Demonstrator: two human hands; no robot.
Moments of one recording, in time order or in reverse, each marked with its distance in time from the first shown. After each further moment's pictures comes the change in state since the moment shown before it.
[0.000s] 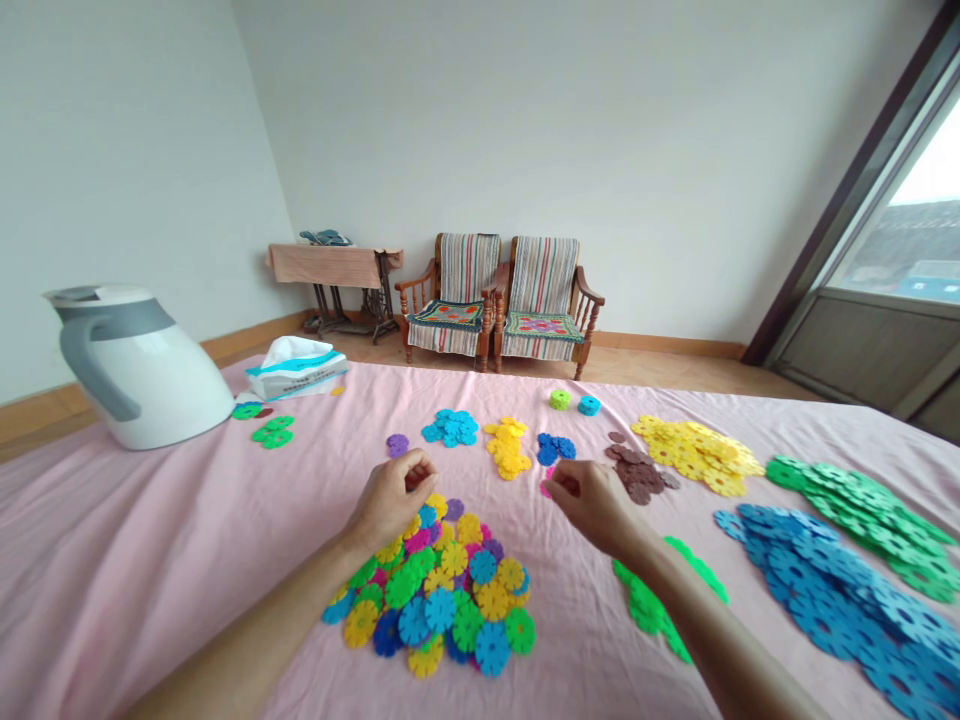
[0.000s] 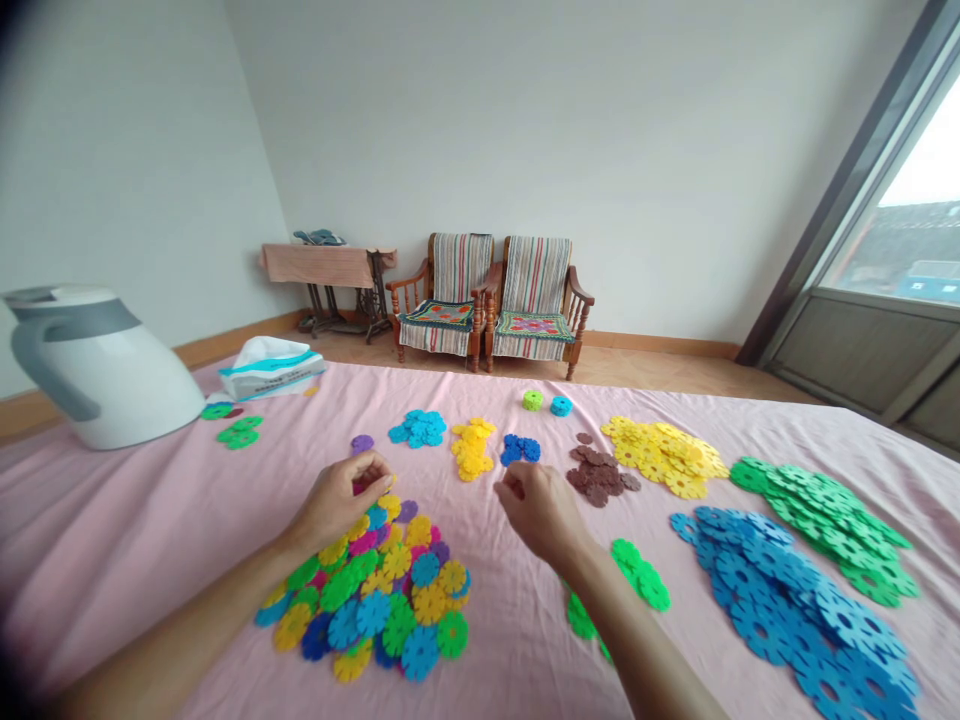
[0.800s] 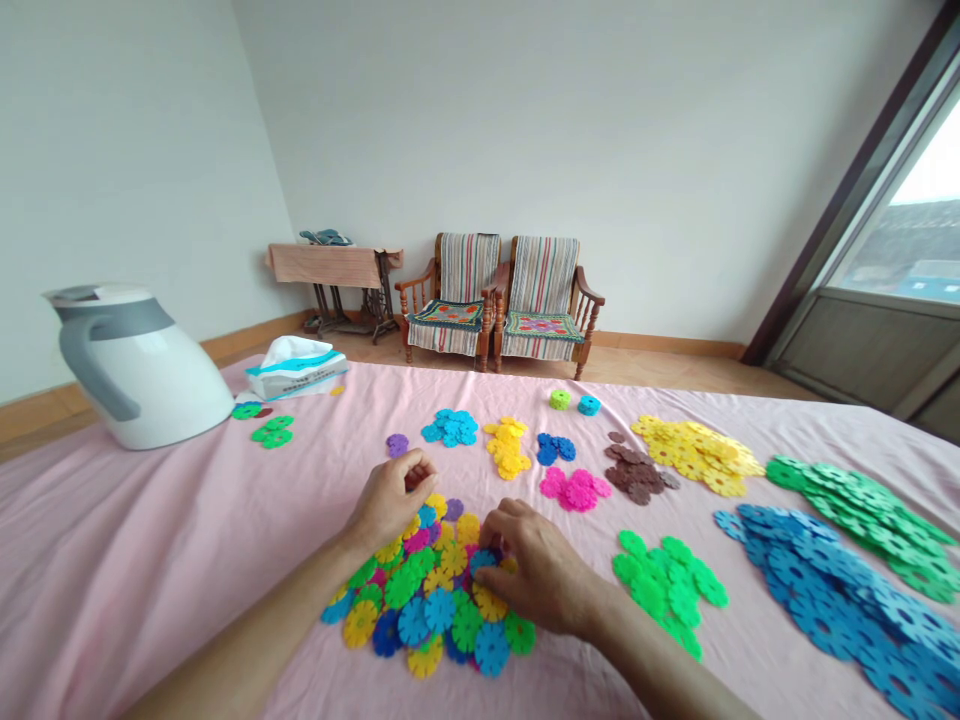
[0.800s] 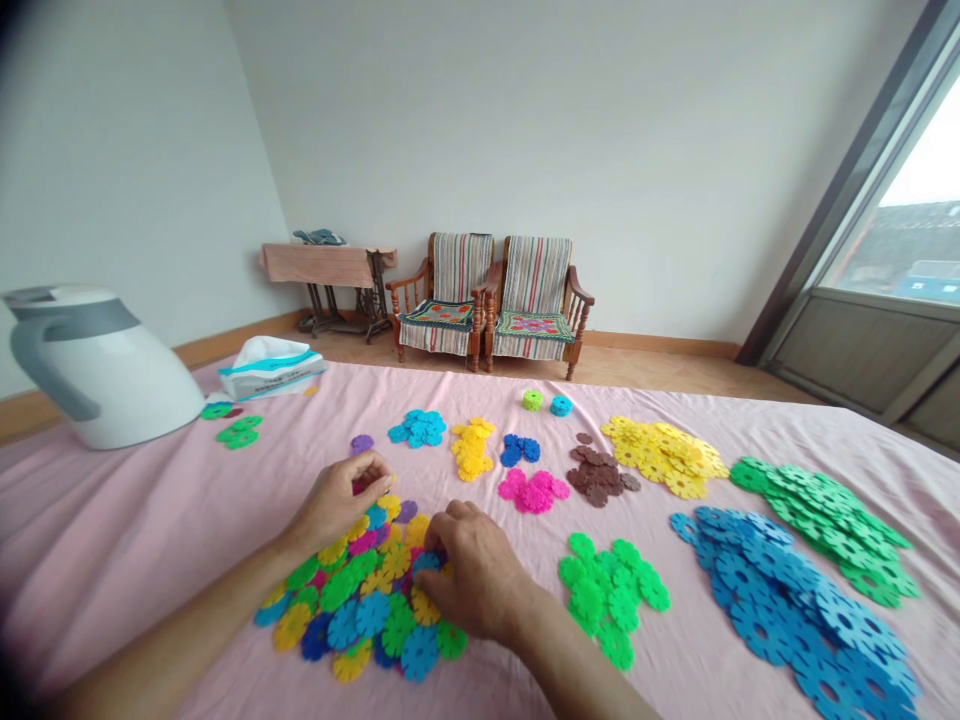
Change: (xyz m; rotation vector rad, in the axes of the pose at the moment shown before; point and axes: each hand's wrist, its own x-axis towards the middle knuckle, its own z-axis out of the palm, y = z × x) left_hand 0.000 0.000 0.000 0.003 -0.013 -0.003; right_hand -0.030 -0.055 0.028 0.185 -0.276 -0.232
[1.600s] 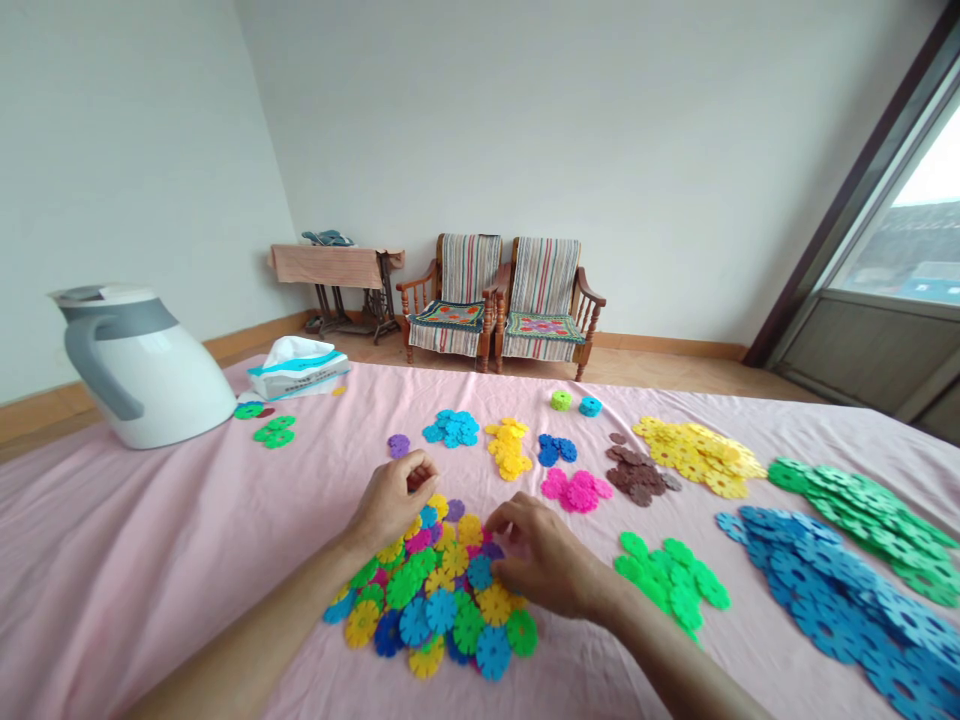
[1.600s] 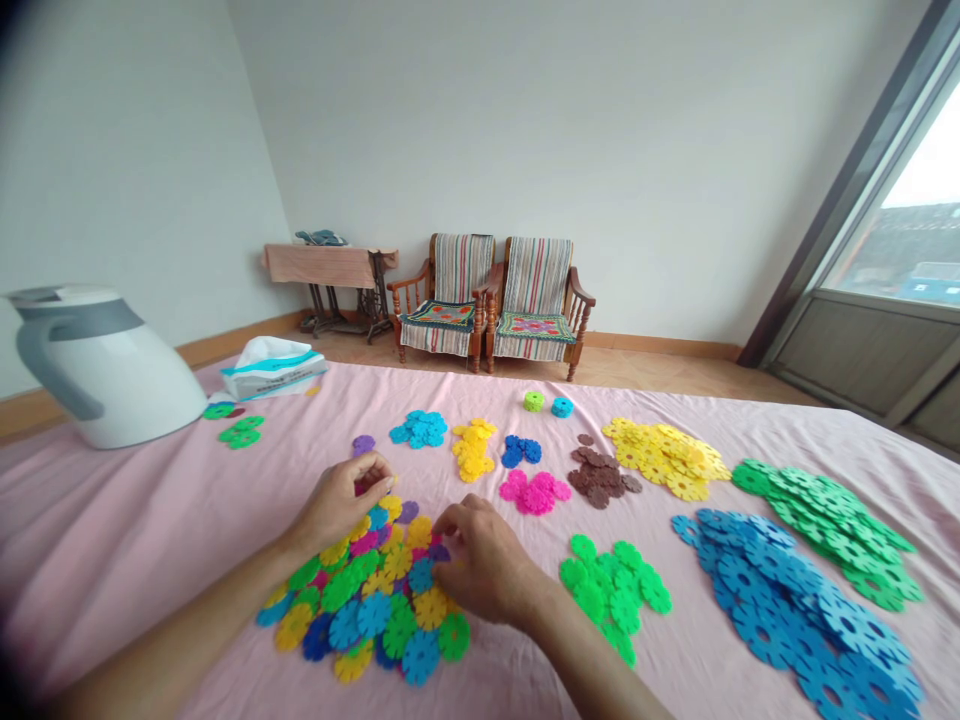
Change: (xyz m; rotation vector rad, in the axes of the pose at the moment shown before) left_hand 0.000 -0.001 0.001 0.030 -0.005 0.003; right_hand 0.003 0.011 -0.002 0.106 0.014 0.092
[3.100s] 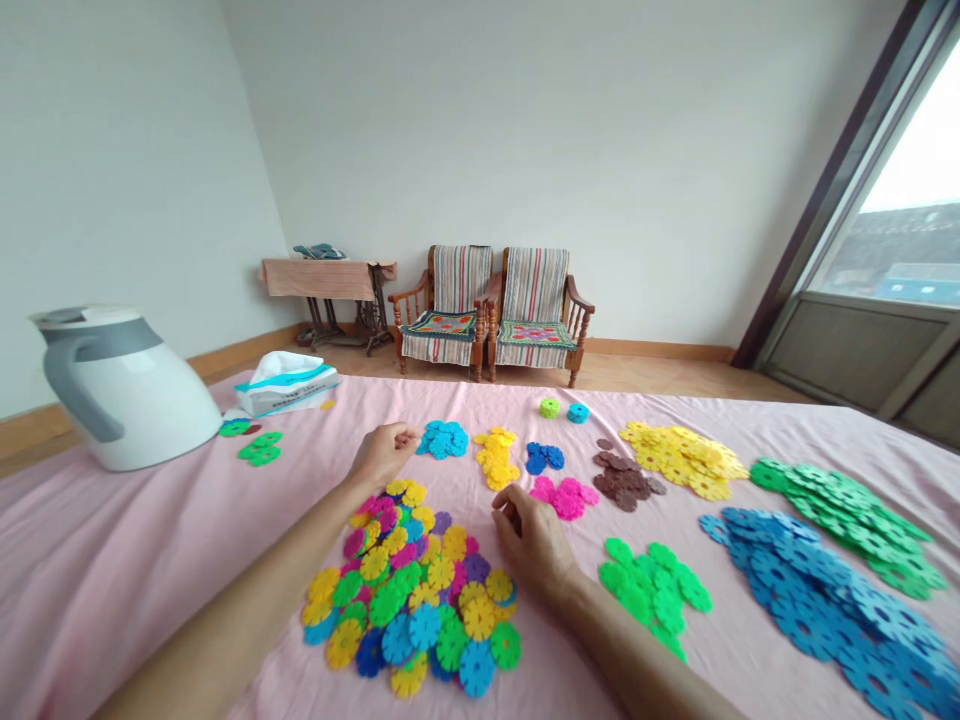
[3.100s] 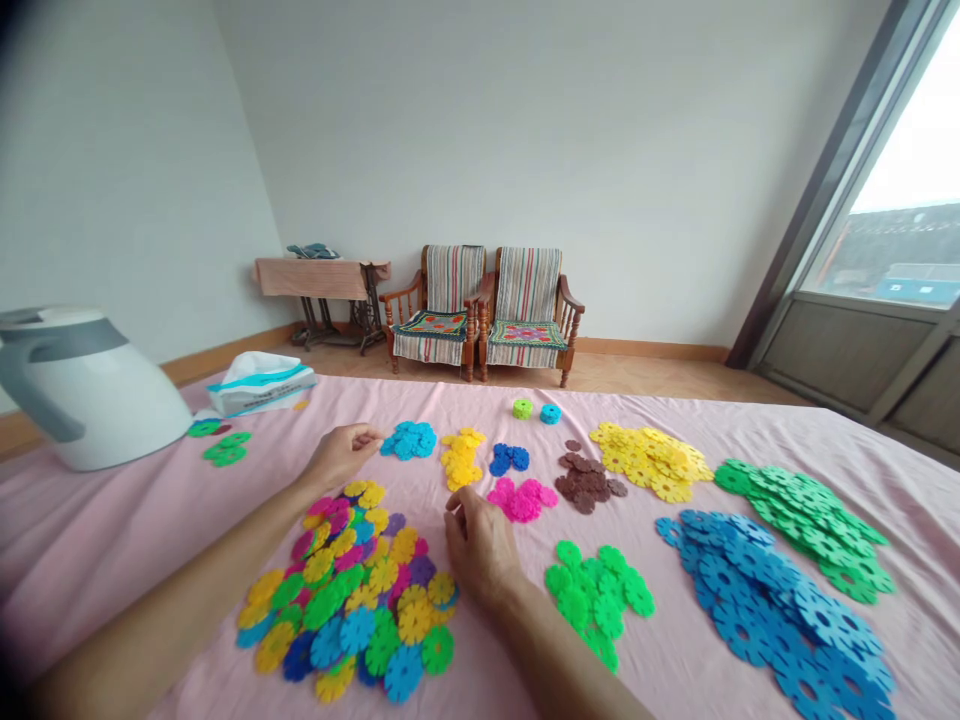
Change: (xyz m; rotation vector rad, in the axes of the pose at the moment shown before) left_hand 0.073 -0.037 -0.012 0.152 0.065 -0.075; right_hand 0.019 0.037 0.022 0.015 0.377 0.017
